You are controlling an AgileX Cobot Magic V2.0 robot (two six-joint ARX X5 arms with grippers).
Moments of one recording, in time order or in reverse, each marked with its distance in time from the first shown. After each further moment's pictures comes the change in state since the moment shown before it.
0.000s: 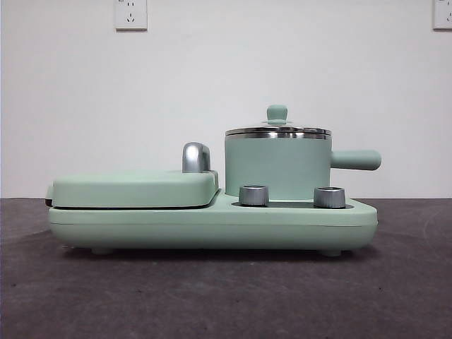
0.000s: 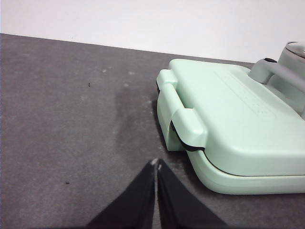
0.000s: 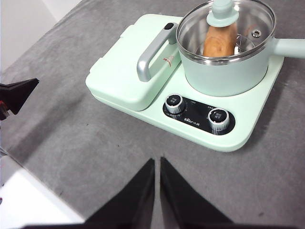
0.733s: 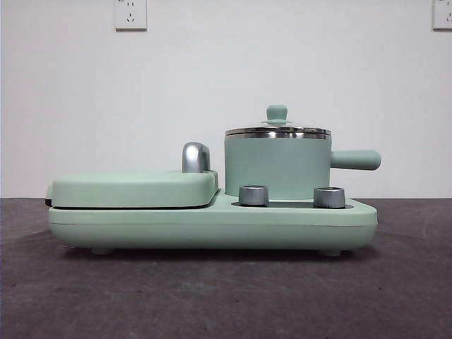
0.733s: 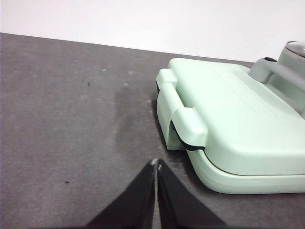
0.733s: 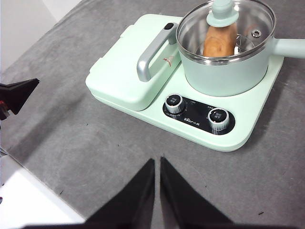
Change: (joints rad) left arm 0.000 0.000 0.000 -0.003 0.000 0.000; right arm 0.002 0.006 0.005 -0.018 -0.006 0.002
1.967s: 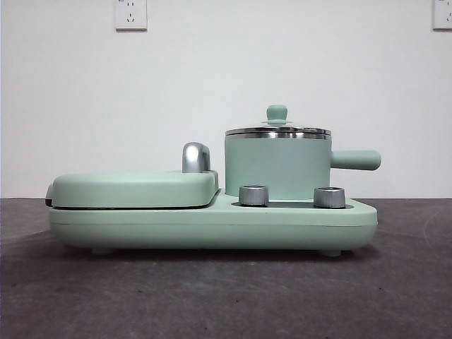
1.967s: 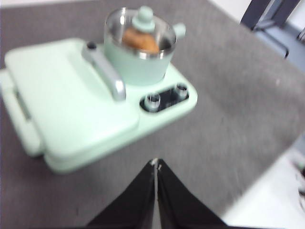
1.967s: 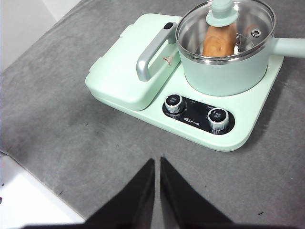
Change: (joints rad) left arm -0.615 0.528 0.995 -0.754 -0.063 -0.055; right arm 0.000 0.000 0.000 0.000 0.000 0.000
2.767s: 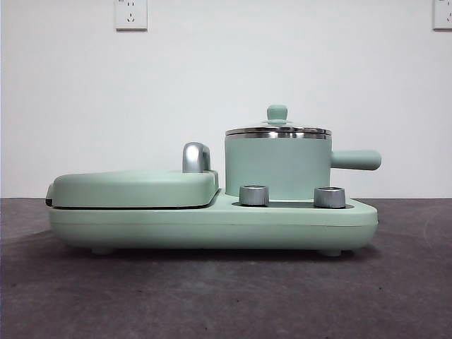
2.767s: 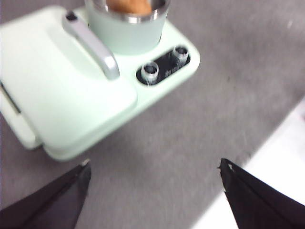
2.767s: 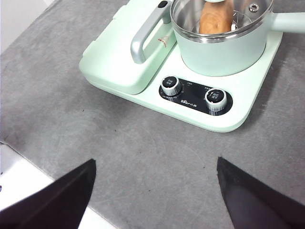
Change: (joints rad) left arm -0.005 0.226 0.150 -0.123 0.042 0.141; right arm 0.000 0.000 0.000 -0.062 -0.002 0.022
